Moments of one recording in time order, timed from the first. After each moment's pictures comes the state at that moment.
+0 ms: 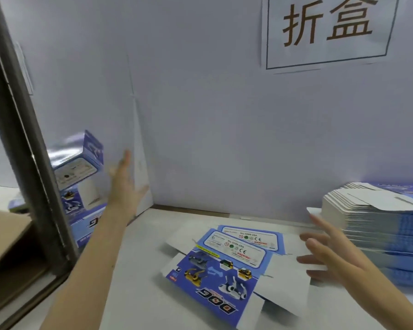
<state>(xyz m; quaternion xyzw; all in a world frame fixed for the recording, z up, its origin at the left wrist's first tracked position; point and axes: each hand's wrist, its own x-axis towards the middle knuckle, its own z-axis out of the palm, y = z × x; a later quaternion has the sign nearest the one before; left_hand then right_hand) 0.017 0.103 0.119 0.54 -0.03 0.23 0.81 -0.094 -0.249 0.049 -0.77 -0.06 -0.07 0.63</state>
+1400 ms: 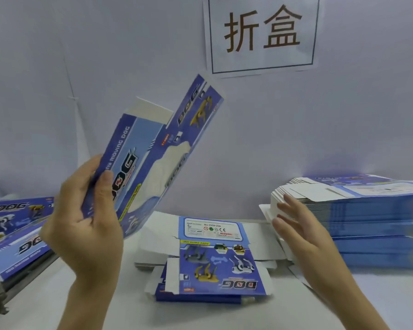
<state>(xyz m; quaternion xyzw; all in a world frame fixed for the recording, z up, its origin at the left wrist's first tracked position) -0.047 0.008 0.097 0.58 -0.14 0.67 0.44 -0.097 -0.268 0.058 -0.76 -0.02 -0.26 0.60</state>
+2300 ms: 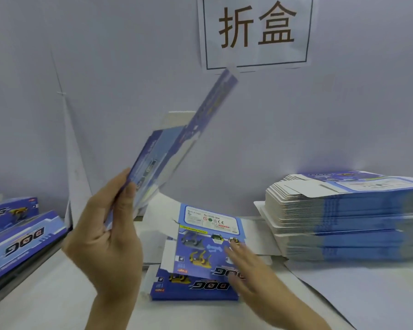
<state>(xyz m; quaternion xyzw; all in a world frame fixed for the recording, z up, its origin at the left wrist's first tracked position) -0.064 -0.029 0.089 0.55 -0.20 0.65 0.49 -0.061 -0.247 -0.027 -0.95 -0.14 -0.03 0.26</state>
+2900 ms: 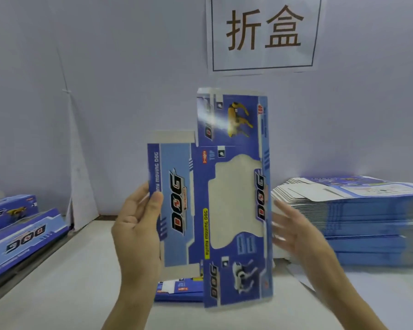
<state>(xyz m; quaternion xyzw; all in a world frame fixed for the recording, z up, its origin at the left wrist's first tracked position) -0.049 -0.039 0.075 0.54 -0.07 0.32 0.77 -0.081 -0.277 0.038 -0.68 -0.11 -0.14 0.71</state>
